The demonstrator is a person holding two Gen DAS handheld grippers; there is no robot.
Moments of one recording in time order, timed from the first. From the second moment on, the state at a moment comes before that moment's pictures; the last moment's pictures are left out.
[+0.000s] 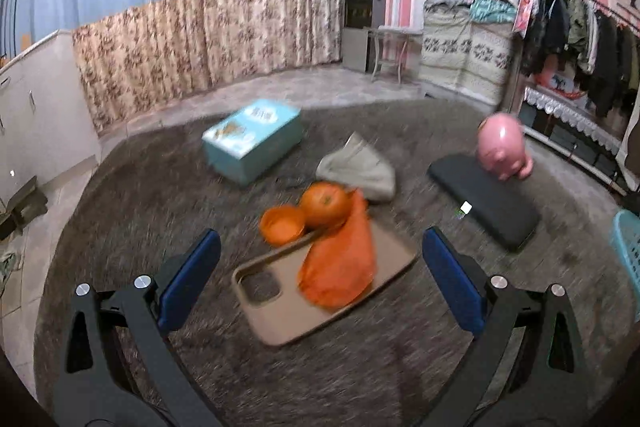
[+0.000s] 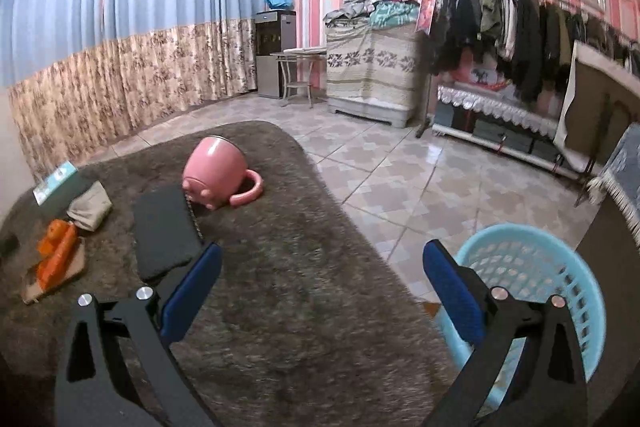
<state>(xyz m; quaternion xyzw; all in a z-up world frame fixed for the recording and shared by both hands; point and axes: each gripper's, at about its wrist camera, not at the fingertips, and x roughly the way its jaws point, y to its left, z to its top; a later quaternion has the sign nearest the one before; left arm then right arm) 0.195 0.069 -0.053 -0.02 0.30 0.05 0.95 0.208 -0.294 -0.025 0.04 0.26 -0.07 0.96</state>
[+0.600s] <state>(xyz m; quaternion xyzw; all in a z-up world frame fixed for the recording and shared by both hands) 0.240 0.126 -0.091 -0.04 0.35 0.06 0.93 0.232 -0.245 -0.053 0.02 0.32 -0.03 0.95</state>
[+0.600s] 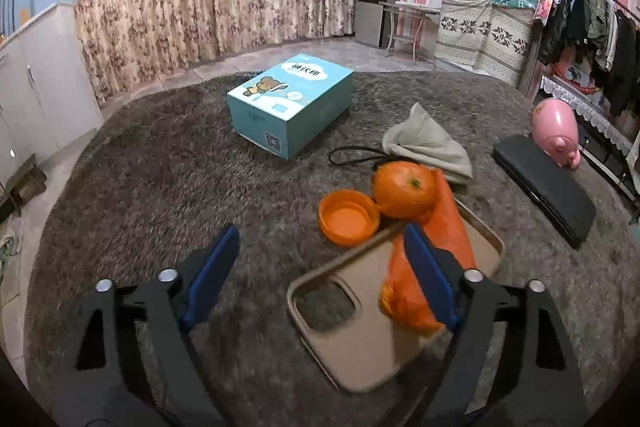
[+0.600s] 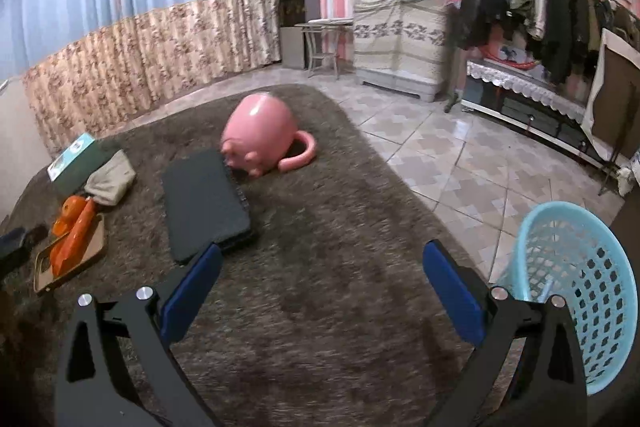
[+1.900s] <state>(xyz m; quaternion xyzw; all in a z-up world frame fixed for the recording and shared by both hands) 0.204 0.202 -0.090 -0.06 0.30 0.10 0.95 0.264 -0.044 -0.062 -0.08 0.35 0.18 0.91</state>
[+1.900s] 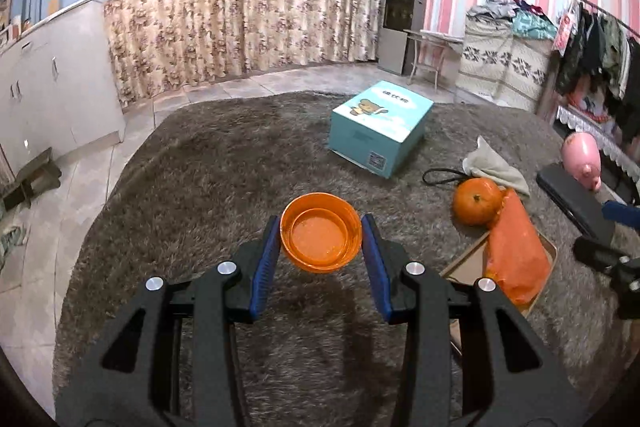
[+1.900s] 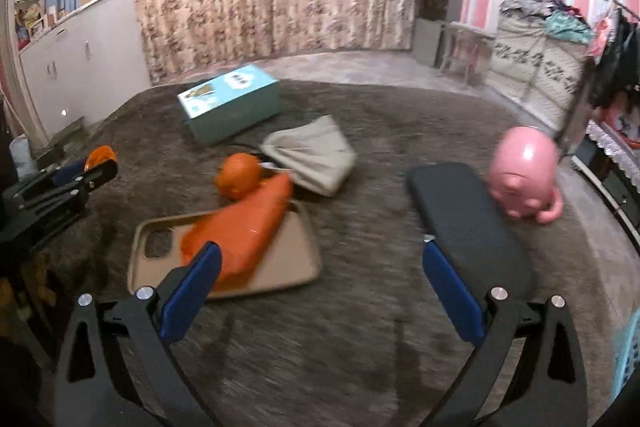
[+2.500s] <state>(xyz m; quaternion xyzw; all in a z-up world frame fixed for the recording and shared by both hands) 0.210 0.210 -0.098 -0.08 0.31 0.09 0.94 0.269 -0.005 -0.093 -0.08 0.39 0.24 0.89</state>
